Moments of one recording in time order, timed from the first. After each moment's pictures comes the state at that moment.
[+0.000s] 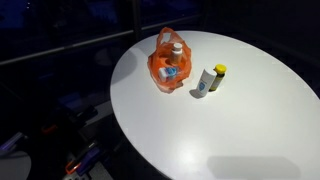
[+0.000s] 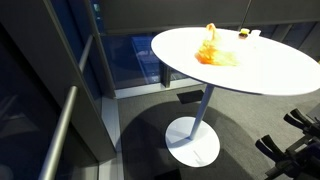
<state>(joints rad) -0.08 -0.34 0.07 -2.29 -0.01 2.03 0.28</state>
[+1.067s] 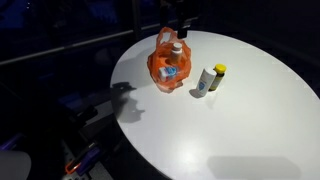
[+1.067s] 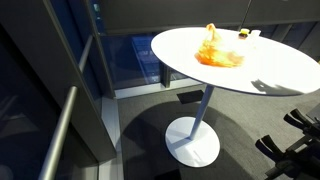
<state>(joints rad) -0.15 -0.10 -0.11 -2.17 -0.13 2.08 0.25</state>
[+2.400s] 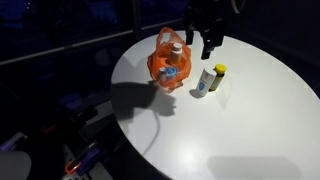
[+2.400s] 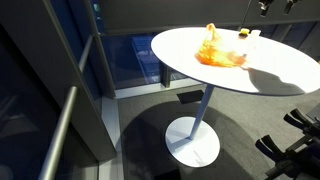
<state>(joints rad) -0.16 0.20 -0.16 -1.95 -0.09 2.14 0.27</state>
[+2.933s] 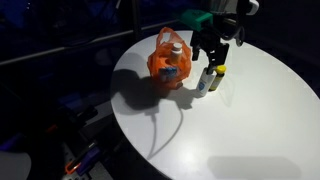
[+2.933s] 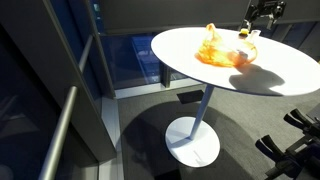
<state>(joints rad) -0.16 0.44 -0.17 -1.78 -0.06 2.14 0.27</state>
